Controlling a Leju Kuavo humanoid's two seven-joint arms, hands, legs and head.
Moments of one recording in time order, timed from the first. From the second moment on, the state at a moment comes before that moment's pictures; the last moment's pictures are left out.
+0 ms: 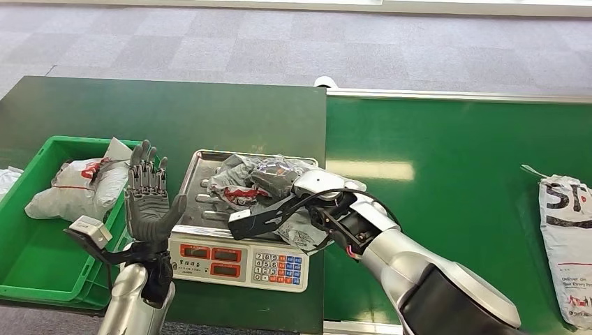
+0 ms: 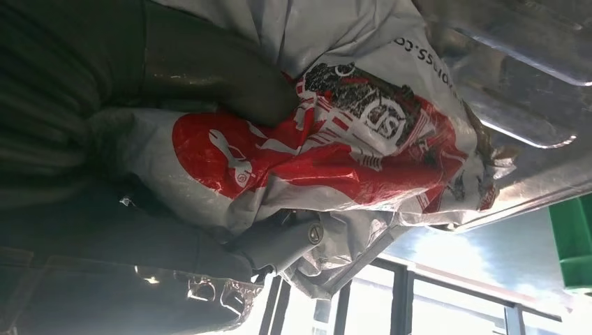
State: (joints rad) left arm -0.20 -0.15 -0.03 -1.35 0.15 -0.04 -0.70; right arm -1.00 0.20 1.14 -0.43 0.75 0.13 -0.28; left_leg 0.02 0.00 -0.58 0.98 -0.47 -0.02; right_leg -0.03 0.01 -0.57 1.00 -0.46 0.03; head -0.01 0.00
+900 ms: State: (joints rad) left arm -0.24 -0.15 -0.04 -1.30 0.15 -0.07 -0.70; right arm -0.85 0.17 0.84 -0.60 0.61 -0.21 -0.40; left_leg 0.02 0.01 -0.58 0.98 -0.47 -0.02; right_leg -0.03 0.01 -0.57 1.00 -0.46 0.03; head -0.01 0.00
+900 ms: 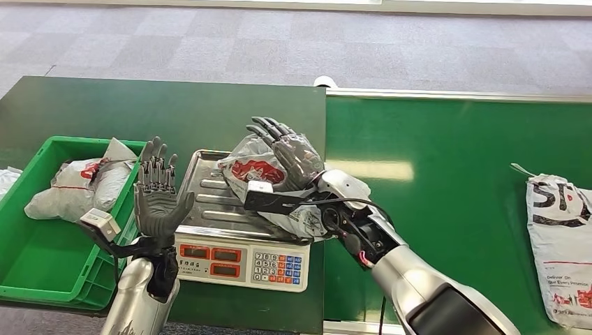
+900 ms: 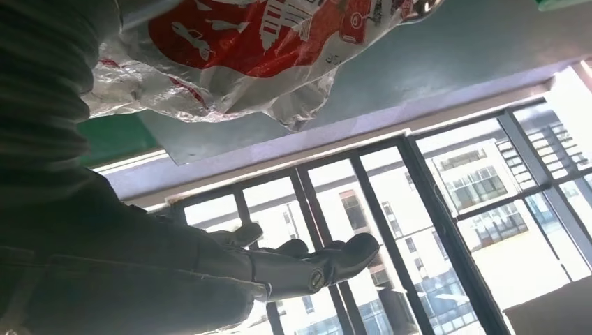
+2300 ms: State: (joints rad) left arm -0.21 -0.14 -0.14 -1.31 -0.15 -0.13 -0.62; right arm -0.24 0.08 0.18 -1.23 0.22 -0.05 -0.54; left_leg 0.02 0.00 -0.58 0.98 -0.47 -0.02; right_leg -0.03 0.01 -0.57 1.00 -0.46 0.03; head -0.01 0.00
